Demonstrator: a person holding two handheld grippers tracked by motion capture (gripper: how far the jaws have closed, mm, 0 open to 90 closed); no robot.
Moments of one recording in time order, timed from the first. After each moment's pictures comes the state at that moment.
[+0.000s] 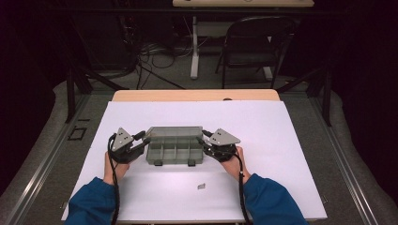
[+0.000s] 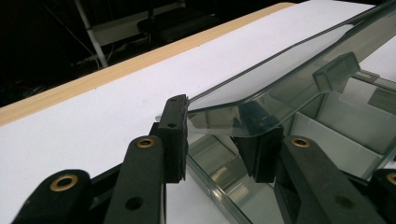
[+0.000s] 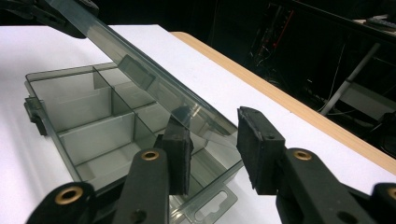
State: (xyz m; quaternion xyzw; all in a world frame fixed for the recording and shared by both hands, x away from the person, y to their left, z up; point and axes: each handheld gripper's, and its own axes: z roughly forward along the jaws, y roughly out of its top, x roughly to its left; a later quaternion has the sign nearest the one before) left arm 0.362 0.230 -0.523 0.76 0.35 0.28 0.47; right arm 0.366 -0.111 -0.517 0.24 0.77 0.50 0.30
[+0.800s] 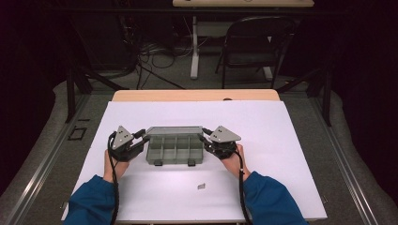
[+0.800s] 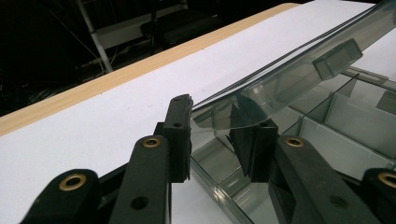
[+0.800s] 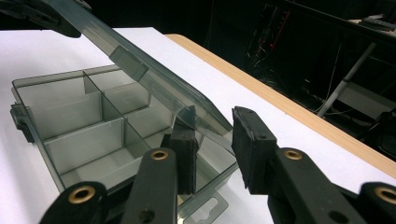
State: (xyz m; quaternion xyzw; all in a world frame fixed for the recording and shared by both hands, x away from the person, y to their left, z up) left arm 0.366 0.230 -0.520 0.76 0.34 0.29 0.47; right arm 0.373 -0.112 -0.516 0.25 0.77 0.50 0.30
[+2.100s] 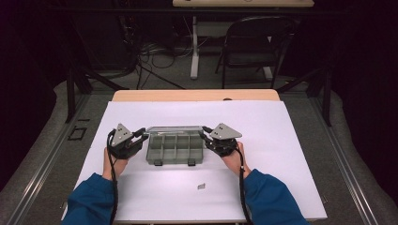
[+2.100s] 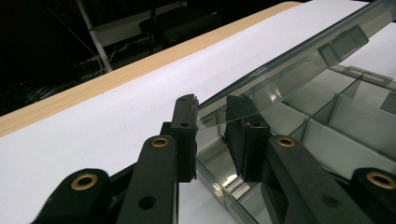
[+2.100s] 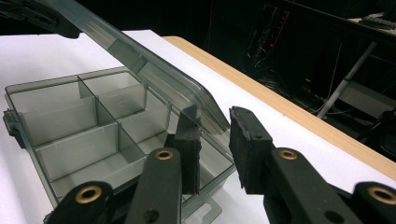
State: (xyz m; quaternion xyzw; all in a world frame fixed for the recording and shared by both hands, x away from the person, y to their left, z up) left arm 0.372 0.234 -0.517 0.76 0.35 0.28 0.47; right arm 0.380 -0.114 -0.514 0.26 0.77 0.51 0.30
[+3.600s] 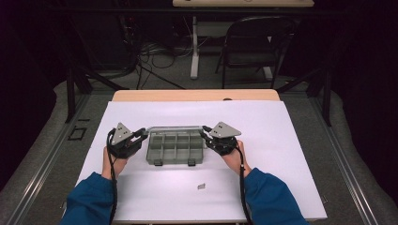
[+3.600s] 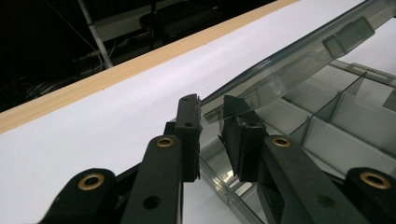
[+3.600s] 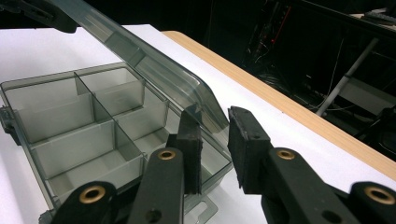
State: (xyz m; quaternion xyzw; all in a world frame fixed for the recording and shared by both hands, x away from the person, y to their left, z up) left arm 0.374 0.234 -0.514 0.77 0.35 0.28 0.46; right arm 0.384 -0.115 -0.511 0.25 0.78 0.50 0.30
